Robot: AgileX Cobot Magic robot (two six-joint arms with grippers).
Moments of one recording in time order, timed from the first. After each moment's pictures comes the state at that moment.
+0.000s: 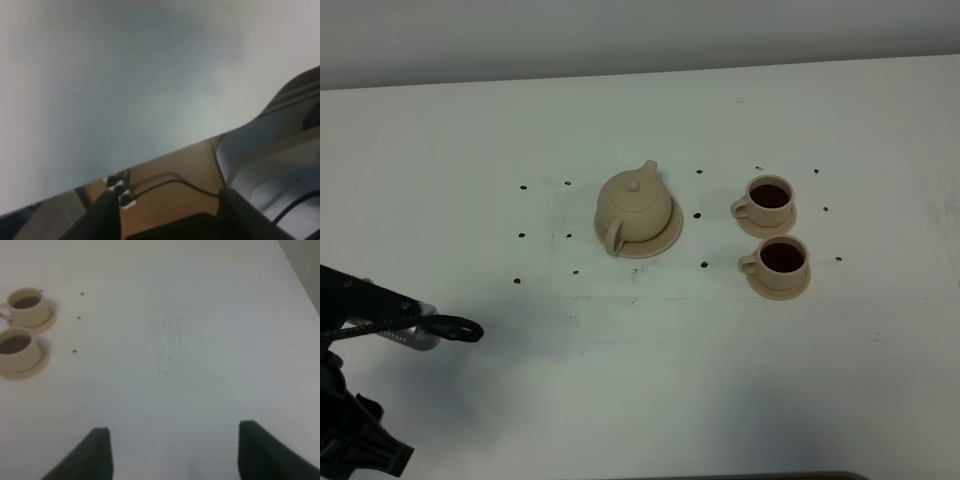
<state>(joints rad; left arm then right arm) -0.44 0.98 -0.62 0.11 1.11 -0.13 -0.10 -0.01 -0.49 0.02 1.09 -0.10</state>
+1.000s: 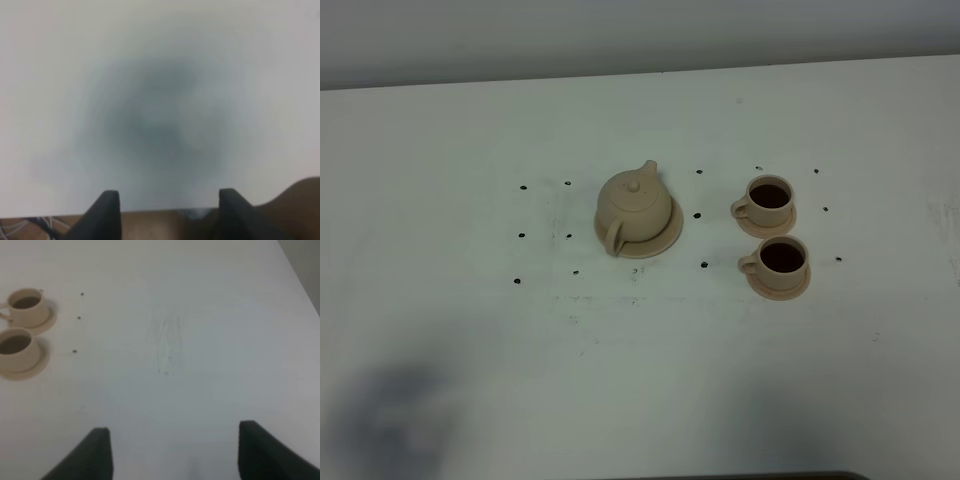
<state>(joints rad) -0.03 0.37 -0.51 0.02 1.08 -0.05 -0.10 -0.01 -0.49 0.02 1.09 -0.10</state>
